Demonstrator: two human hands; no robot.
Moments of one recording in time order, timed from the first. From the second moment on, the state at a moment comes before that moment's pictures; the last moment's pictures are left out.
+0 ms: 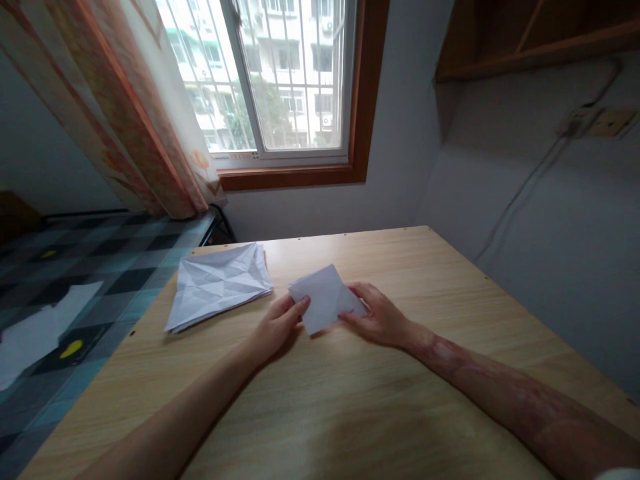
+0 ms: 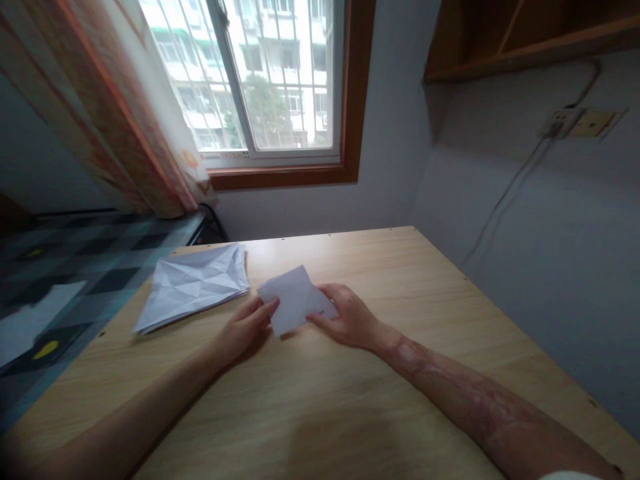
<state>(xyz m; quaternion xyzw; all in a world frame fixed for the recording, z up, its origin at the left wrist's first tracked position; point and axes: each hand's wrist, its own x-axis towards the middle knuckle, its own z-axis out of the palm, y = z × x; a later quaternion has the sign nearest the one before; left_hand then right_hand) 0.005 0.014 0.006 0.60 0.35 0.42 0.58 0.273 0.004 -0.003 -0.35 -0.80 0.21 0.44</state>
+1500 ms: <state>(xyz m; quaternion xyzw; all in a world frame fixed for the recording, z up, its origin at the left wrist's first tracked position) 0.006 0.004 0.023 0.70 0.36 0.41 0.45 0.269 -0.004 0.011 -0.40 -0.86 0.04 0.32</state>
